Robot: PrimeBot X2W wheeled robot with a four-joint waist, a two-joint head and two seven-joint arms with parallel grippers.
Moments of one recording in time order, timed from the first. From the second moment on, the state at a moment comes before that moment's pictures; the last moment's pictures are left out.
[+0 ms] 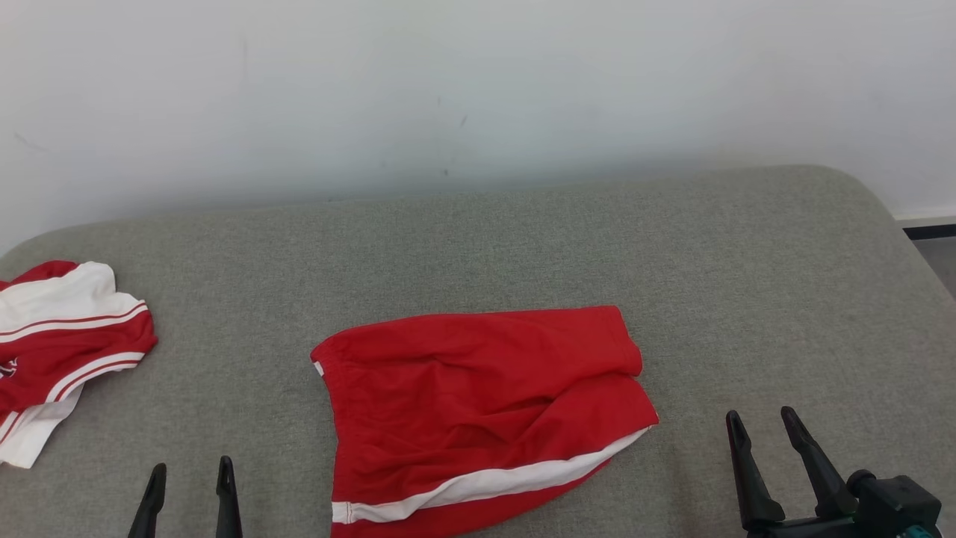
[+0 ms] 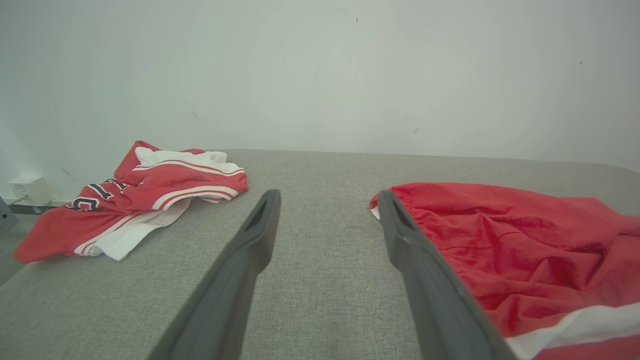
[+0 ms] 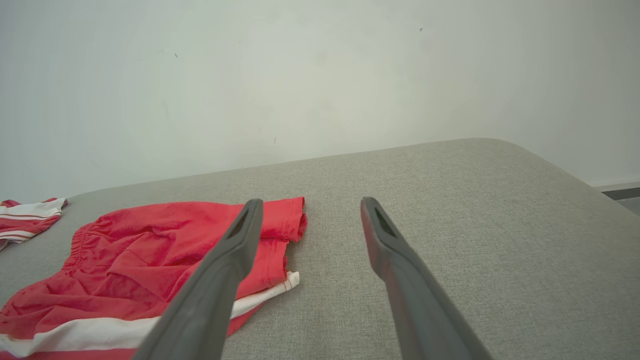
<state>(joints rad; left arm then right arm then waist) 0.13 0.10 0.05 0.04 -0.15 0.01 -0.26 0.06 -0.17 0.08 0.10 0.32 0.13 -0.18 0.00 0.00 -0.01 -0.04</state>
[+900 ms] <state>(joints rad) 0.08 0.08 0.03 0.04 -0.12 -0.02 -0.26 -0.16 -0.29 0.21 0.30 0.37 0.13 -0.07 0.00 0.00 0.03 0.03</state>
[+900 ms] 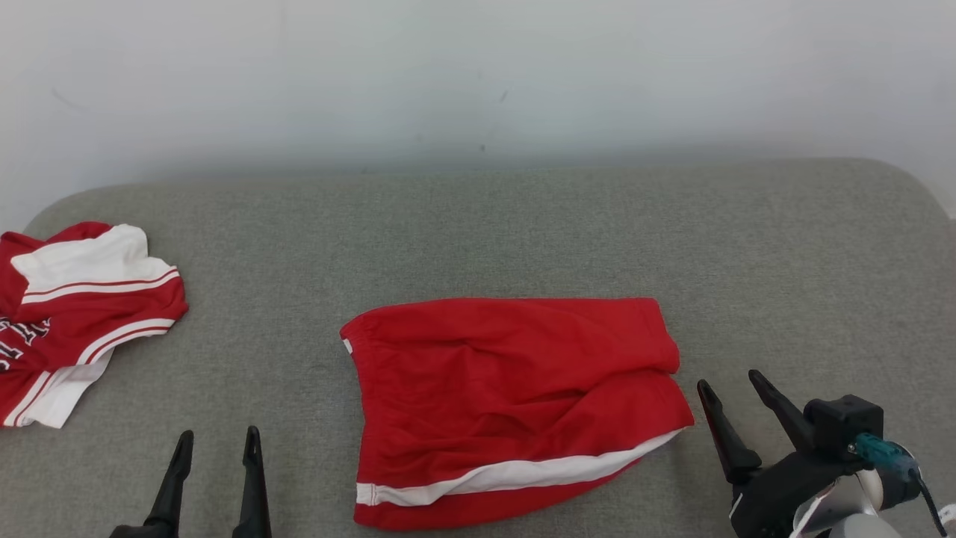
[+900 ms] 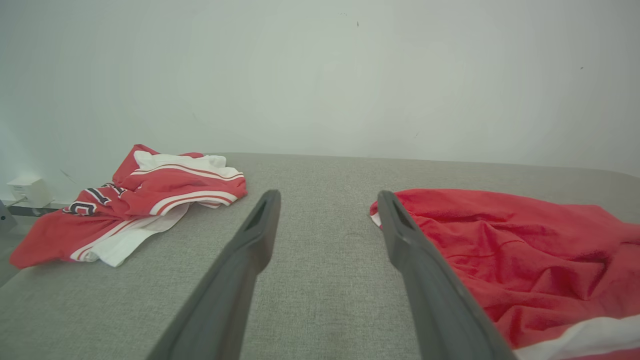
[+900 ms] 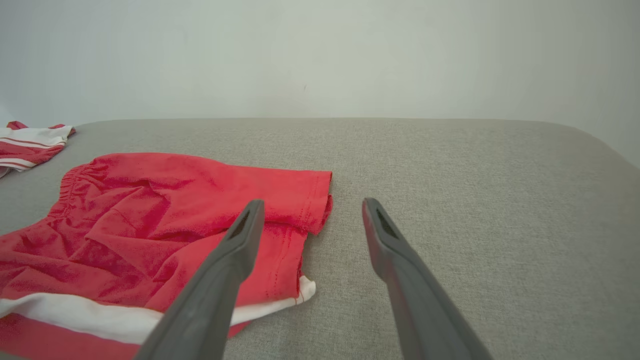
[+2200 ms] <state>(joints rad) -0.02 0.05 -0.05 0.10 -0.12 -0.04 -0.26 -0.69 -0.31 0.50 0.84 0.61 0.13 0.01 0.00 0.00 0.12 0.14</state>
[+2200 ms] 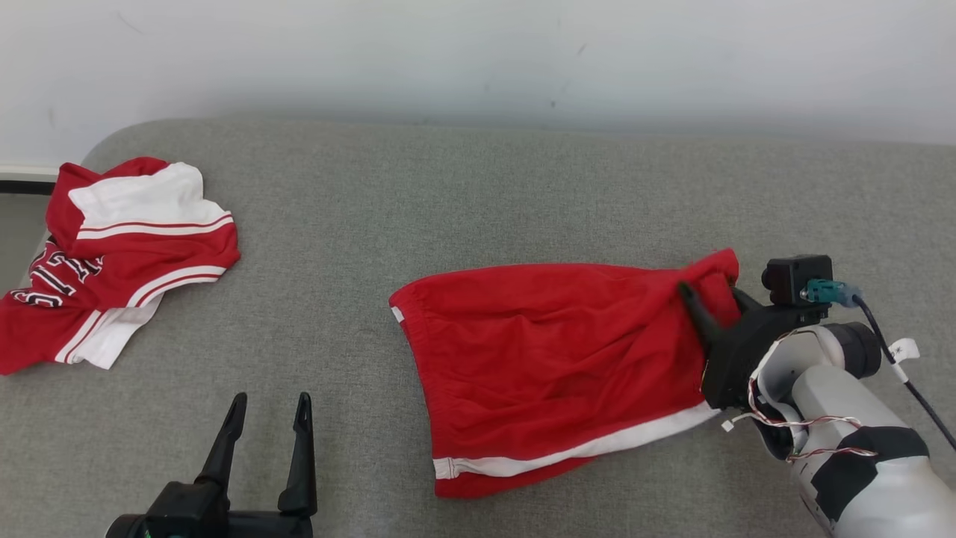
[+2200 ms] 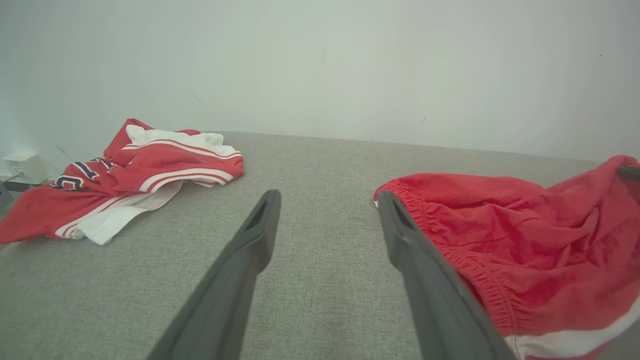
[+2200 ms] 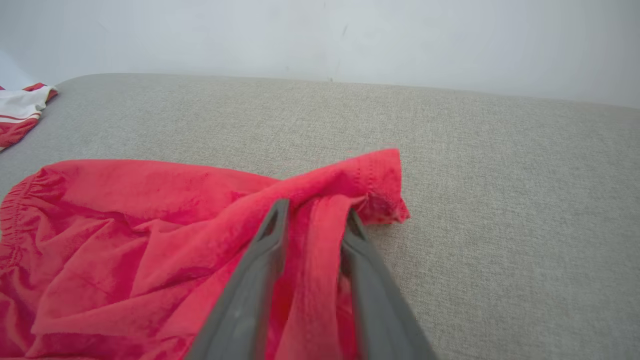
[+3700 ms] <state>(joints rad) 0.07 0.07 0.03 0.06 -0.06 -0.03 -0.26 0.04 -0.26 0.06 0.12 0.38 0.13 -0.26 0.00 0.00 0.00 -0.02</state>
